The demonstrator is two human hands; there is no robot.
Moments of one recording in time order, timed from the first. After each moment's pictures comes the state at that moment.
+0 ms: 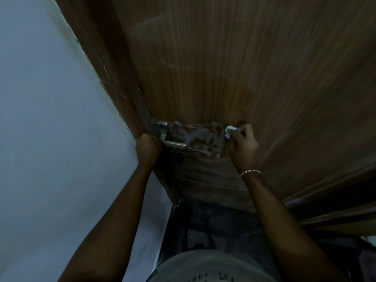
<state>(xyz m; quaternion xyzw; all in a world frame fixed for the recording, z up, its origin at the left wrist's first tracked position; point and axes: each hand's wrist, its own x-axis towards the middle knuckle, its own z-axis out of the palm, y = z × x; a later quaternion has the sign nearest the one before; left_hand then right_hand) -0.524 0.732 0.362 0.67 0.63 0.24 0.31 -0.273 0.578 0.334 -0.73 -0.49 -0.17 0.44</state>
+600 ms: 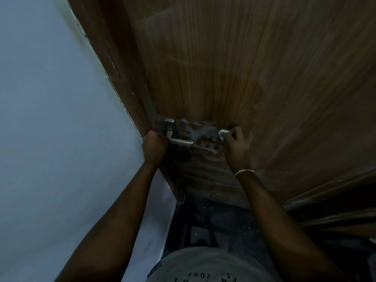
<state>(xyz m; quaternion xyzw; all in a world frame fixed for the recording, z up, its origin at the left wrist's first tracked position) -0.532 0.734 0.359 0.71 0.60 0.24 0.28 -0.311 0.589 0.333 -0.77 -0.53 -0.10 0.34</state>
